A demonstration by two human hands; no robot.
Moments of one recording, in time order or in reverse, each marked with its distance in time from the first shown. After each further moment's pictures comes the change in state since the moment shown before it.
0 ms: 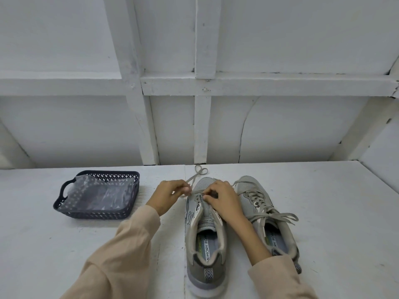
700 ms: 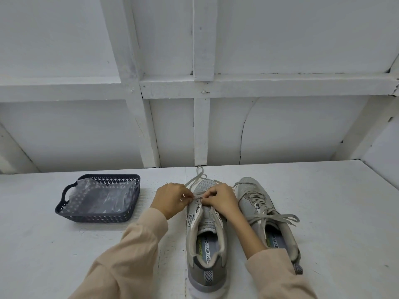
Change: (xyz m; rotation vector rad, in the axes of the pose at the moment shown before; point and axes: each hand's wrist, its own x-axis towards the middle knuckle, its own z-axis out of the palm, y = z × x) left_hand 0.000 0.020 0.006 0.444 0.010 0.012; right_hand 0.013 -0.004 0.003 0.221 -0.113 0.222
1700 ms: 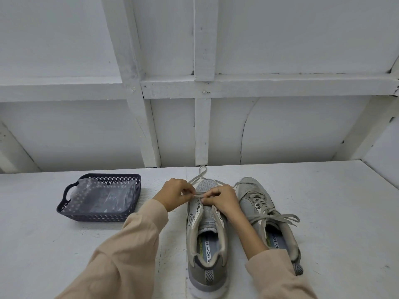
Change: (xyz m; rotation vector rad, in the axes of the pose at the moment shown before) left_hand 0.014 -0.002 -0.009 -0.175 -0.137 0.013; right_hand 0.000 0.008 0.003 0.231 0.000 0.058
